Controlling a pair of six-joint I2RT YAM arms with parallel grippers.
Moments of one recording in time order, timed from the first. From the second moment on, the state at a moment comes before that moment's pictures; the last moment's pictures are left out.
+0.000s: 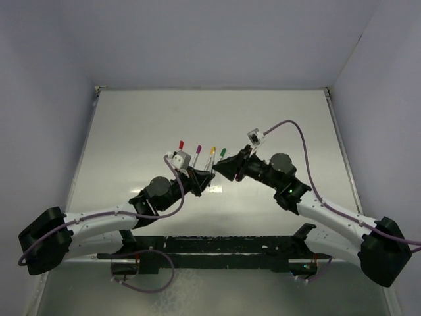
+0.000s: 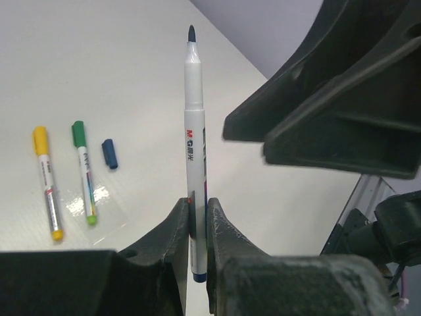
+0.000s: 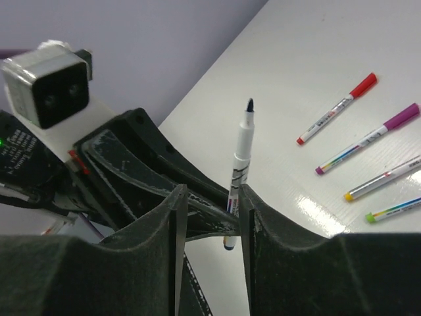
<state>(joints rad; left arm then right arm) -0.98 1.07 0.35 0.72 -0.14 -0.47 0.71 1.04 0.51 0.50 -0.32 0.66</state>
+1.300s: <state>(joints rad) -0.97 0.92 0.43 -0.02 -0.29 -0.43 0.71 1.78 1.15 -0.35 0.33 0.61</state>
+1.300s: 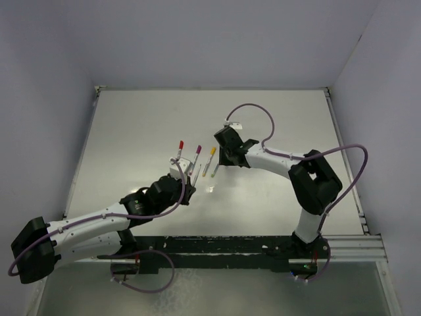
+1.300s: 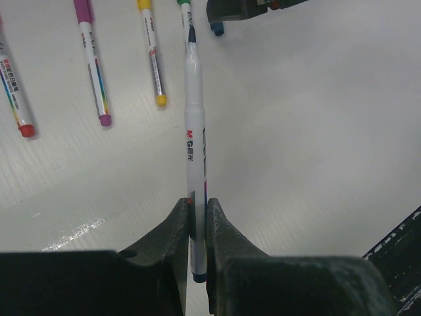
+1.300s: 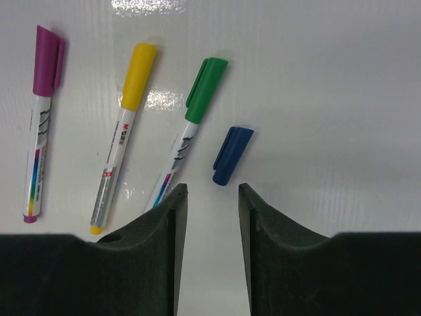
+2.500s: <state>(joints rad) -0.97 0.94 0.43 0.00 -0.27 -0.43 0.65 1.93 1.24 -0.33 0.37 0.66</state>
